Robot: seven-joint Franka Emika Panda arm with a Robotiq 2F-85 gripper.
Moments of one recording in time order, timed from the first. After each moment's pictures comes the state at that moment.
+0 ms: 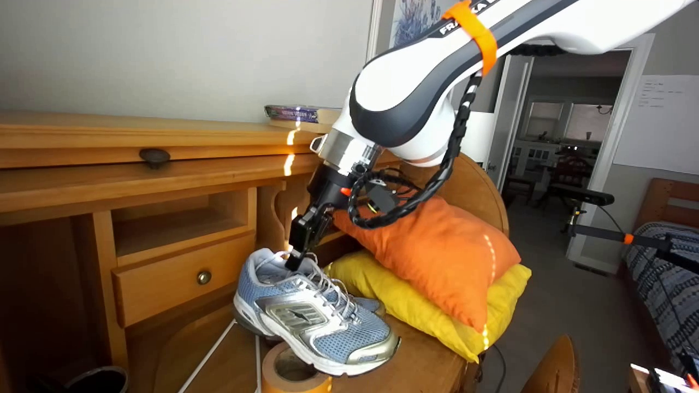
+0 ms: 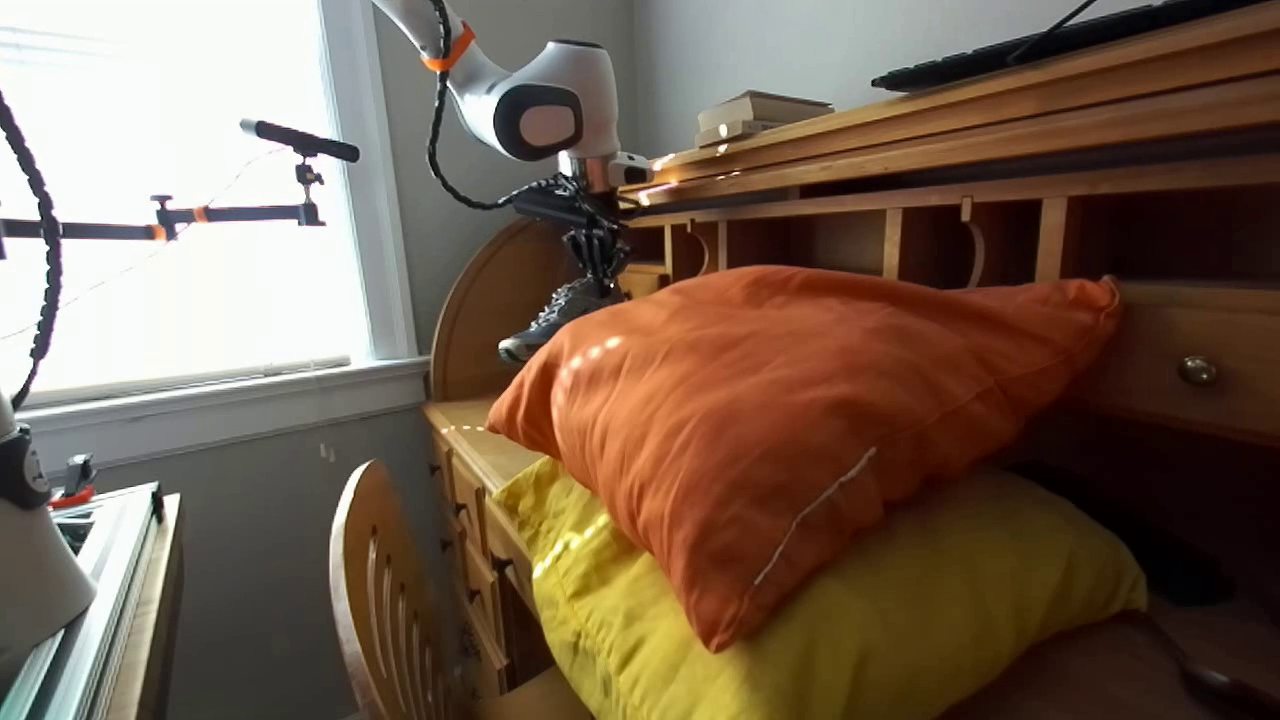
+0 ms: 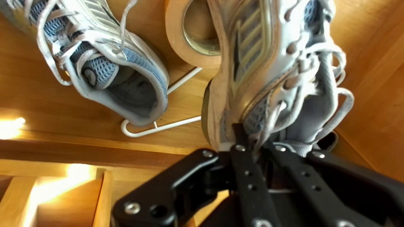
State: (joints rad) arm -0.08 0.30 0.28 -2.01 0.33 2.59 -0.38
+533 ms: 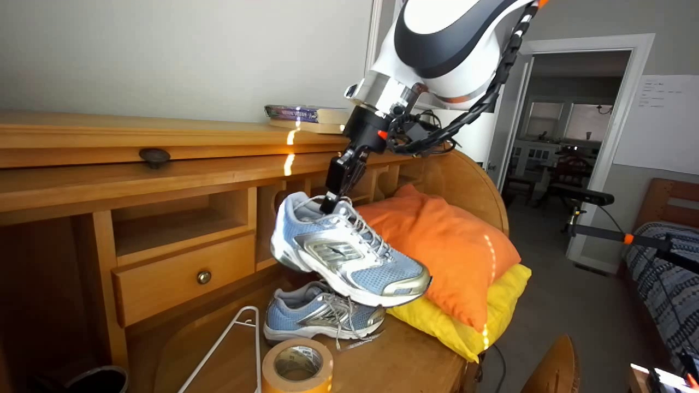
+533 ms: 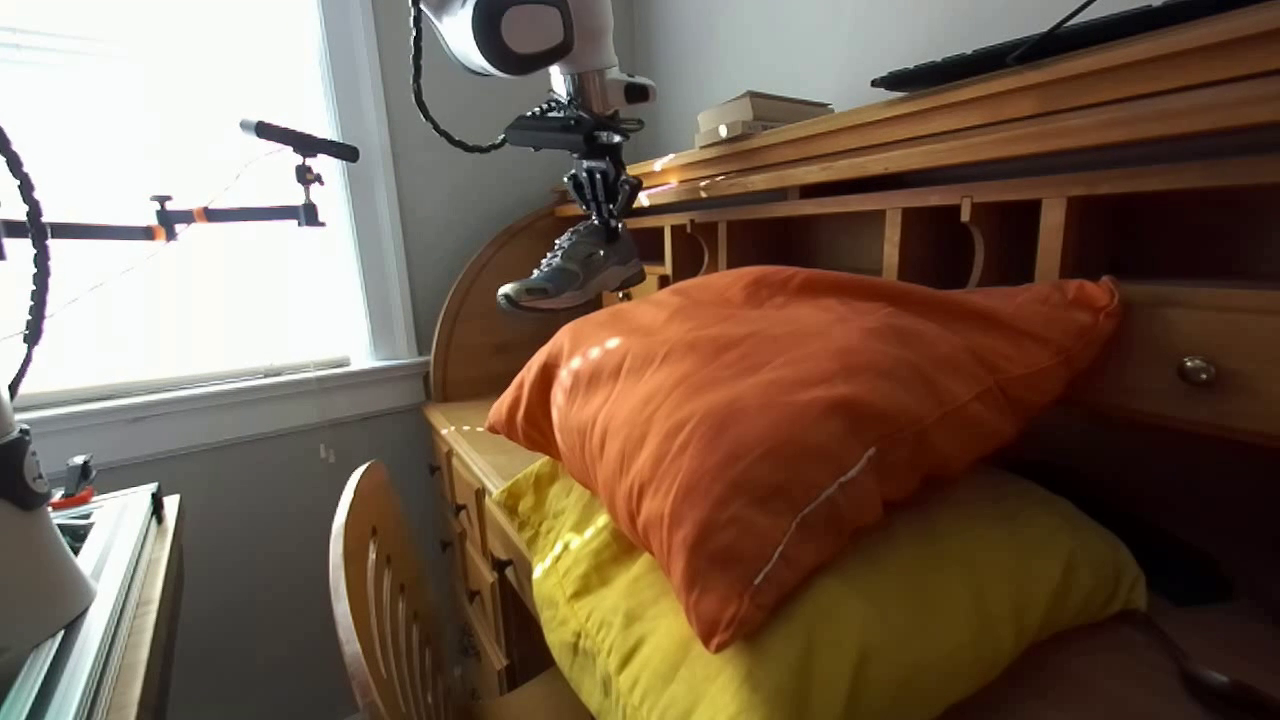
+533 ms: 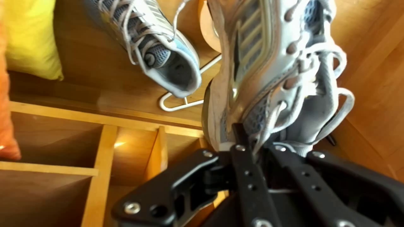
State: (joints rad) arm -0.07 0.08 0.18 -2.06 0.32 2.46 -0.39
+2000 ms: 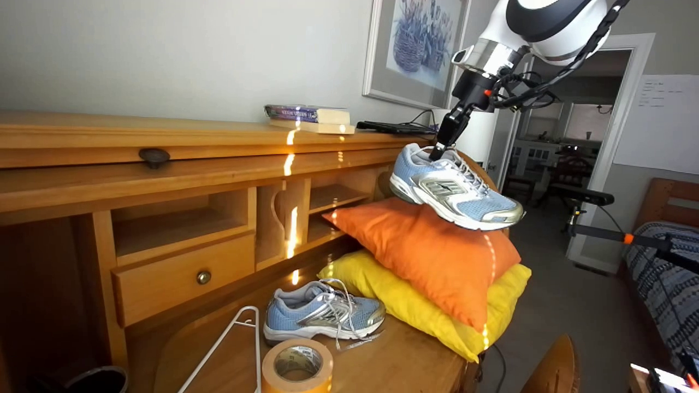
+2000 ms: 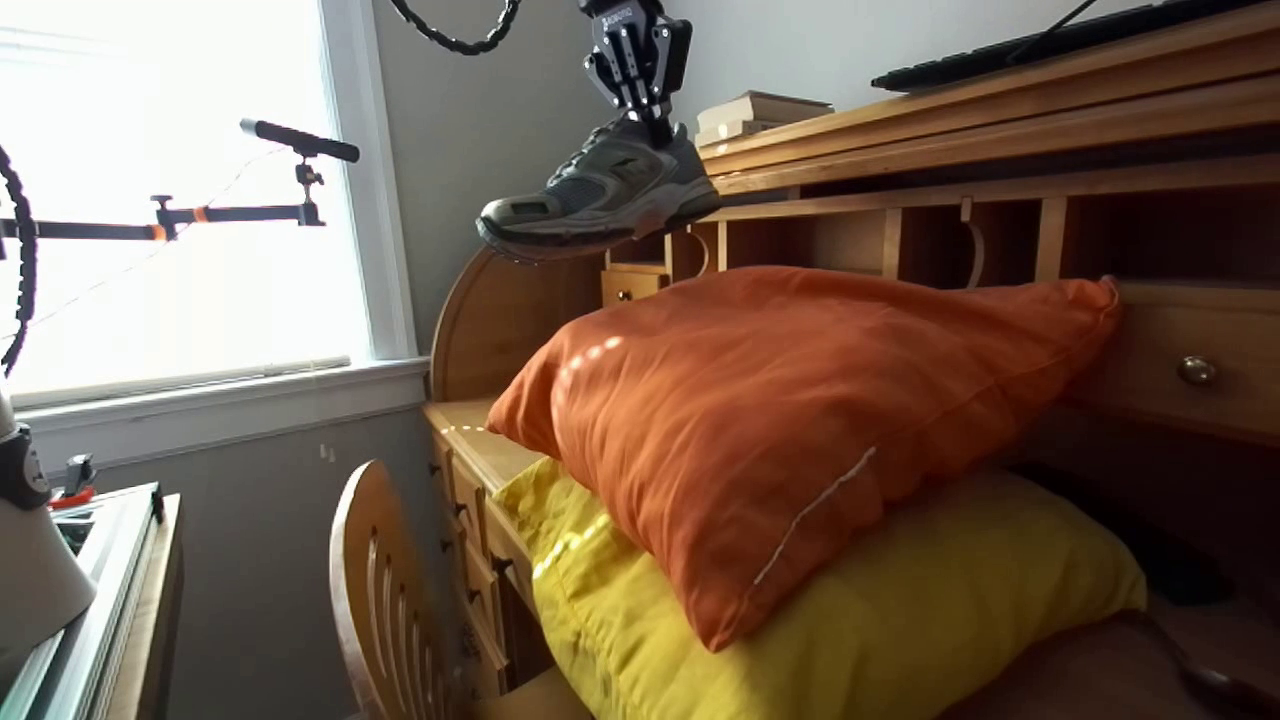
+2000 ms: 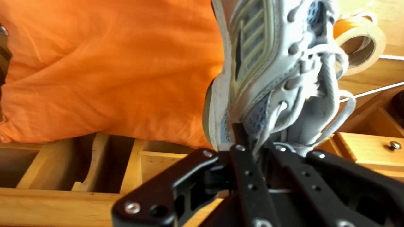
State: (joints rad) arm -0.10 -0.27 -0.18 -2.24 0.12 2.32 -0.43
